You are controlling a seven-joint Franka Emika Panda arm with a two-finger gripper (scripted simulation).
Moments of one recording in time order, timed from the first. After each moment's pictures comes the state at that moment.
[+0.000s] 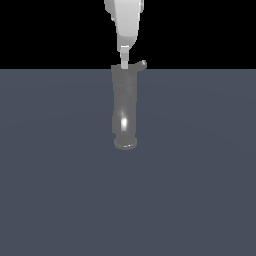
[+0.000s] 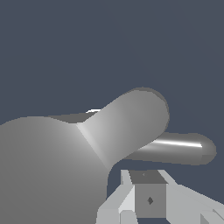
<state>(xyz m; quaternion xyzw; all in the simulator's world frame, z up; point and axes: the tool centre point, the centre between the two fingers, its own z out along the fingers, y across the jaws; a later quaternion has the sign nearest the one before) -0.023 0.009 0.297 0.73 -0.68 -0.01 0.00</state>
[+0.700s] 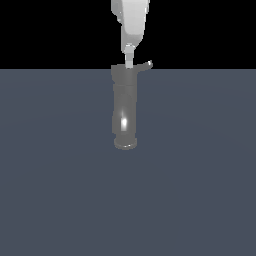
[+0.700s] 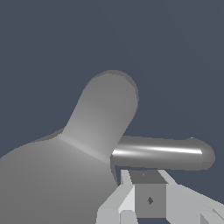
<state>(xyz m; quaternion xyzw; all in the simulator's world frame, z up) -0.015 -0.003 0.298 0.73 -0.68 -0.03 0.01</state>
